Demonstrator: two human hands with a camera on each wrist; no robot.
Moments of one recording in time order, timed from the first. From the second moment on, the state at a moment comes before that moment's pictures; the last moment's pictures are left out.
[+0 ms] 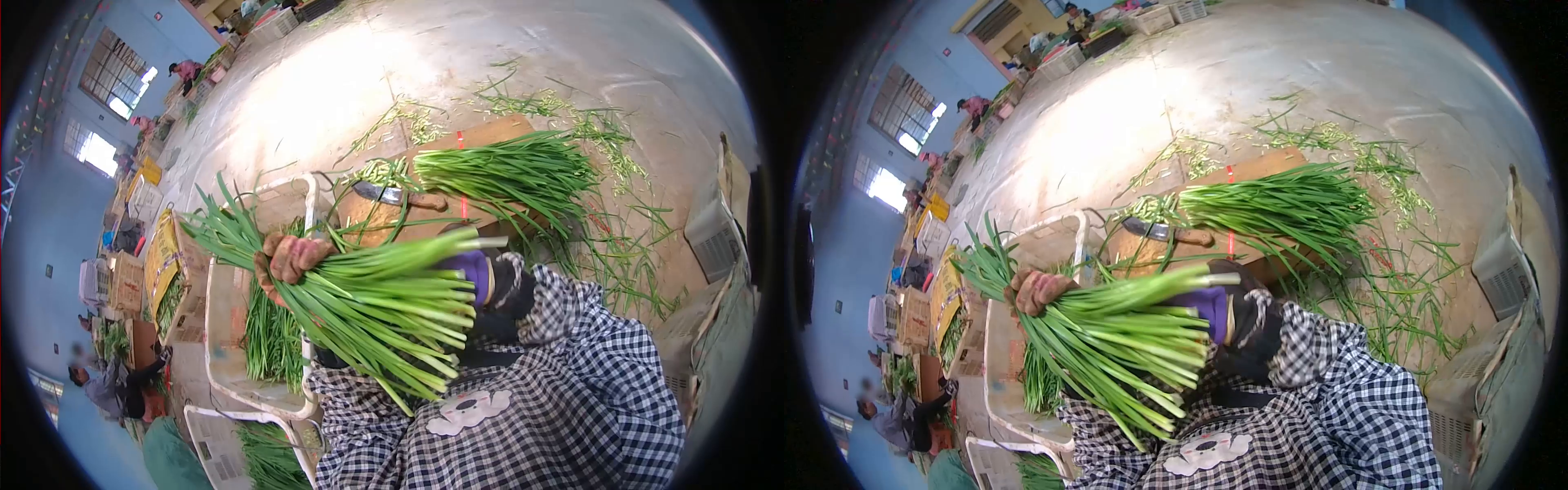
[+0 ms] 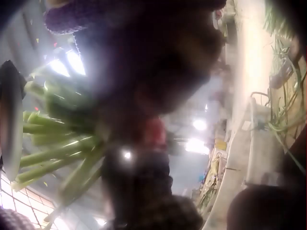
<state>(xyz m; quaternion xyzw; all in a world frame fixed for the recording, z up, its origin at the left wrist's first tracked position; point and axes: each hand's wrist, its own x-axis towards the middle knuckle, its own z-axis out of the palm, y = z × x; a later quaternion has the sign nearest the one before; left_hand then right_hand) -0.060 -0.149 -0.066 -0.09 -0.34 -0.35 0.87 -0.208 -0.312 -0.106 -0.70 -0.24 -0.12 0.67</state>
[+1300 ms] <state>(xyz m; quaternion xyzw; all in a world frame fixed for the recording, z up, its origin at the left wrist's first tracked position) -0.065 -0.150 -0.058 0.34 -0.02 0.07 0.94 -0.229 -0.307 -0.015 -0.92 -0.10 -0.32 0.22</state>
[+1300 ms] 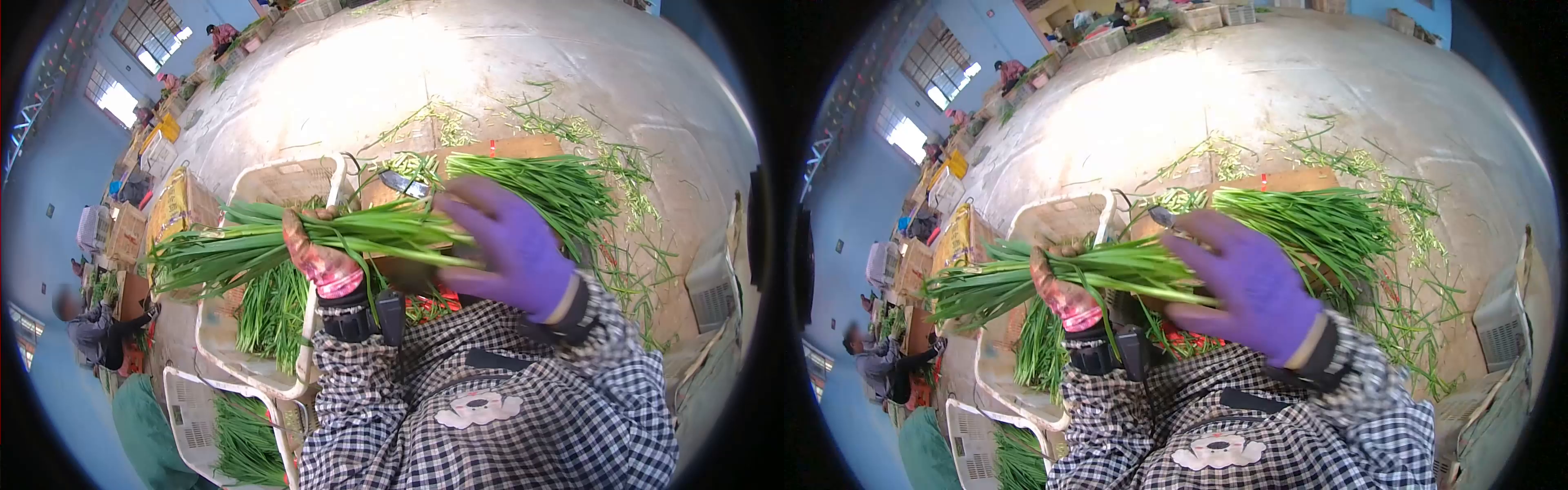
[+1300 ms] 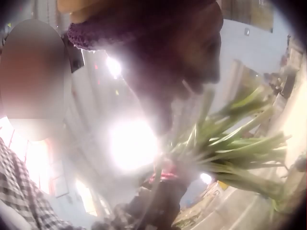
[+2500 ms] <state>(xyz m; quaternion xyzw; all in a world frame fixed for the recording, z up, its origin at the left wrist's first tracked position) -0.044 -0.074 -0.042 0.25 -0.04 0.20 0.95 -0.259 -0.348 -0.074 -0.92 0.02 0.26 0.28</state>
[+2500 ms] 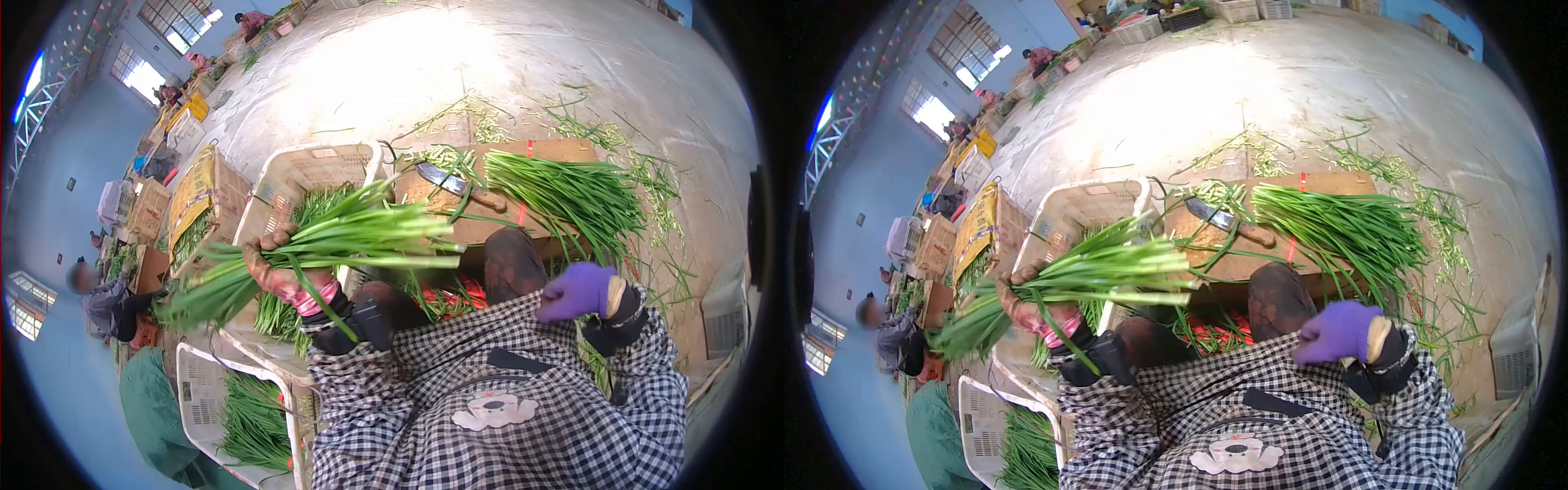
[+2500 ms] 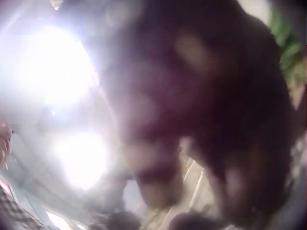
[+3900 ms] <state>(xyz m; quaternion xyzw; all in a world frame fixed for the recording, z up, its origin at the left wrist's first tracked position) -0.189 -0.134 -0.144 0.68 -0.15 -0.32 0.64 -0.186 -0.310 -0.119 -0.73 0.20 -0.35 0.55</state>
